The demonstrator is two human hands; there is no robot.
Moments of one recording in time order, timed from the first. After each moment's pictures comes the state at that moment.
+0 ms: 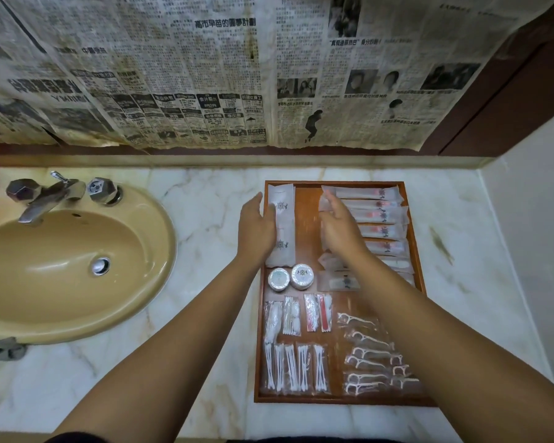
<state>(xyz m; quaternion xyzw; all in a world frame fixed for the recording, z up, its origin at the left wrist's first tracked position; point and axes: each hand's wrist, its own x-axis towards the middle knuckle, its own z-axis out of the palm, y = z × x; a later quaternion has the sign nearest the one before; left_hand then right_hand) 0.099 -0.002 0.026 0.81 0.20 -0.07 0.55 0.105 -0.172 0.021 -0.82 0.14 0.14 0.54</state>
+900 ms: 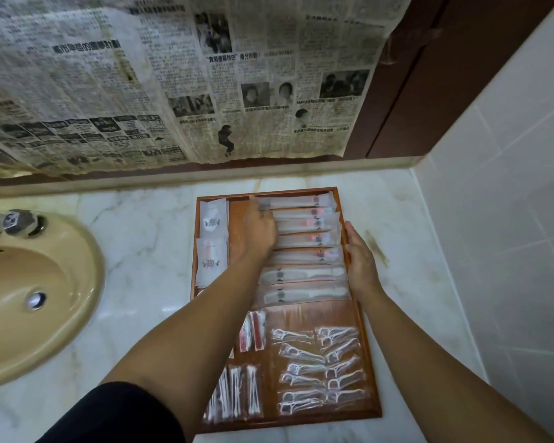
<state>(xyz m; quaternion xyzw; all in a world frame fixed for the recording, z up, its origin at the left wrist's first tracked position) 0.145 -0.155 -0.015 0.83 0.17 -0.12 0.51 0.060 -0.354 -0.043 -0.72 0.21 0.06 0.66</state>
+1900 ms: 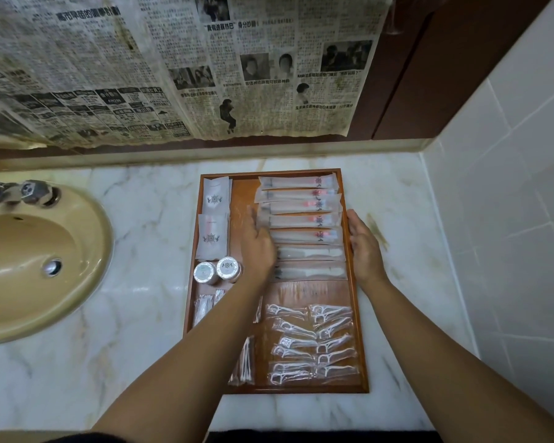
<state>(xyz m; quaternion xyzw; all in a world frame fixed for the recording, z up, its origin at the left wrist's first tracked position) 0.062 -0.161 -0.034 0.79 0.21 -0.04 0.58 0.044 -0.377 -0.059 -0.69 0.16 0.09 0.70</state>
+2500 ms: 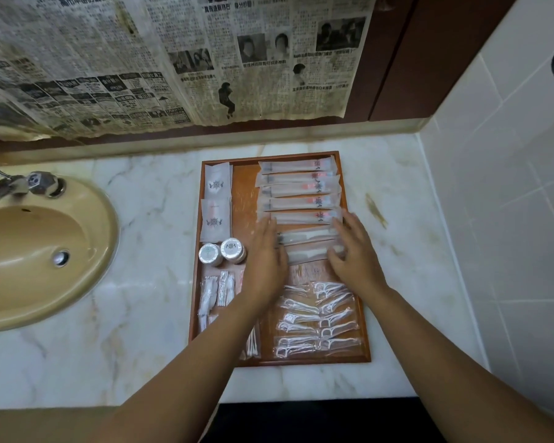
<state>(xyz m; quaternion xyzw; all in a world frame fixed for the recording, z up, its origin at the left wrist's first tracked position) -0.014 -0.151 -0.029 0.92 0.00 -0.04 0.39 -0.015 -0.364 -0.052 -0.92 -0.02 0.00 0.39</state>
